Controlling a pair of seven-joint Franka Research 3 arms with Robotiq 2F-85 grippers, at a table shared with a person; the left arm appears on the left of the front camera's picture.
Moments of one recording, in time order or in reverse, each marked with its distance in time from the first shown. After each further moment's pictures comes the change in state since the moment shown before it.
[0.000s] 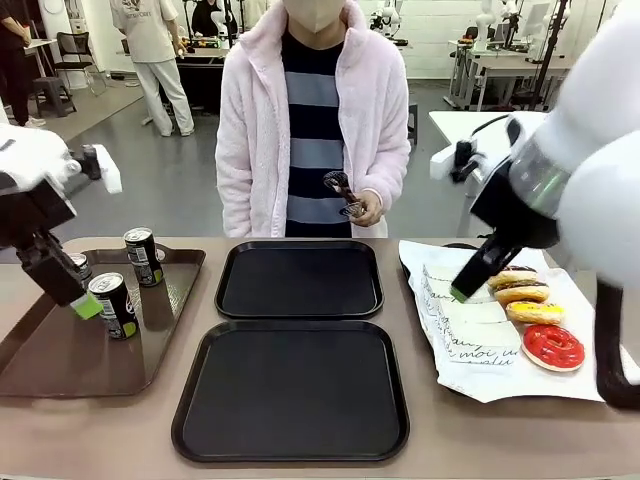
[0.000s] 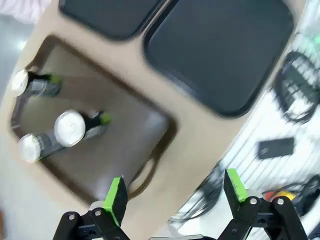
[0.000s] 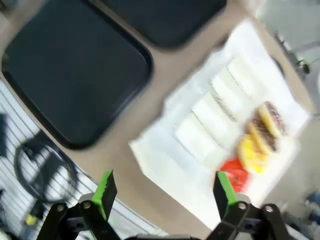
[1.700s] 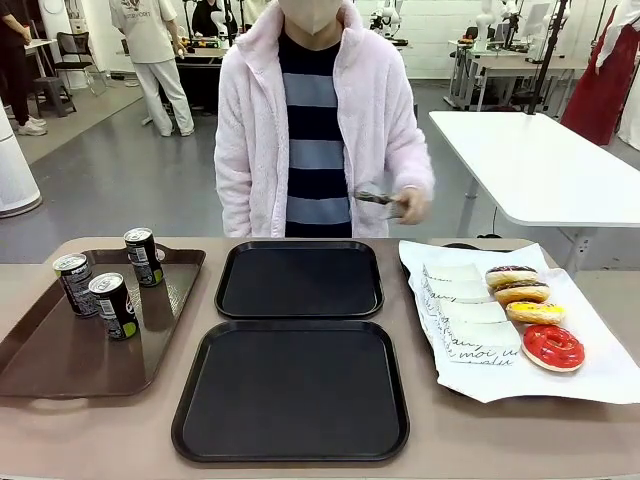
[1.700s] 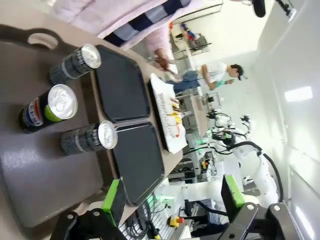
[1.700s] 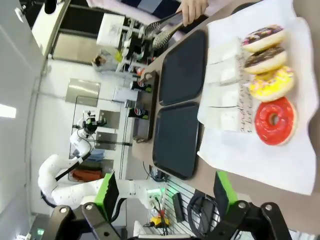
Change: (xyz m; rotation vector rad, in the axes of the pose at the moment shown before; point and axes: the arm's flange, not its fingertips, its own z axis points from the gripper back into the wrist) left arm -0.209 0.248 -0.006 -0.823 -0.689 0.885; right arm -0.269 -0.238 0.024 0.814 -0.452 -0.972
